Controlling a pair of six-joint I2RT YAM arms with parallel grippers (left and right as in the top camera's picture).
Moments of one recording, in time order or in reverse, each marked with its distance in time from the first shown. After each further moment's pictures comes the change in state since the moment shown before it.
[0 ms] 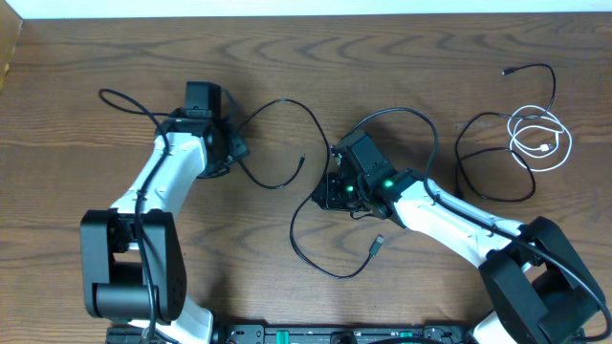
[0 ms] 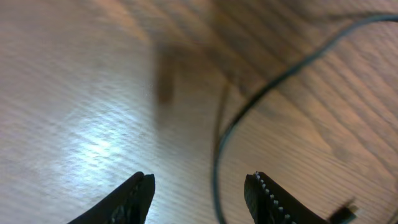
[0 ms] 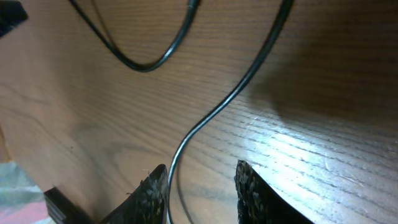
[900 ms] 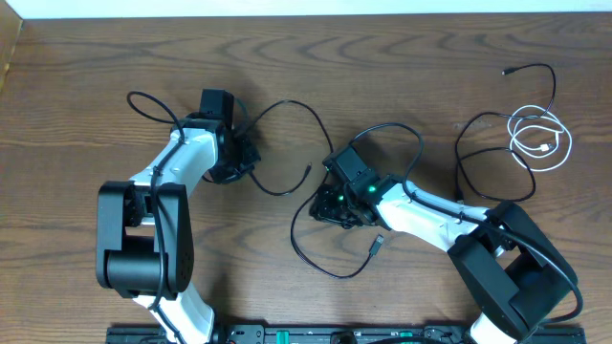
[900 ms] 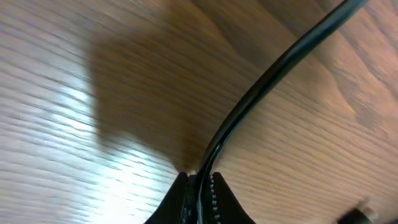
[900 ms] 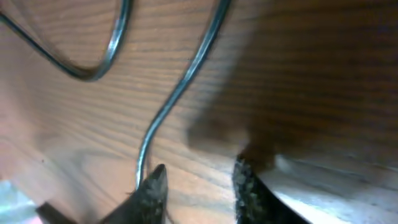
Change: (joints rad) left arm -0.020 0.122 -0.002 -0.008 0.171 0.021; right arm 0.051 0.111 0.001 -0.002 0.007 0.165
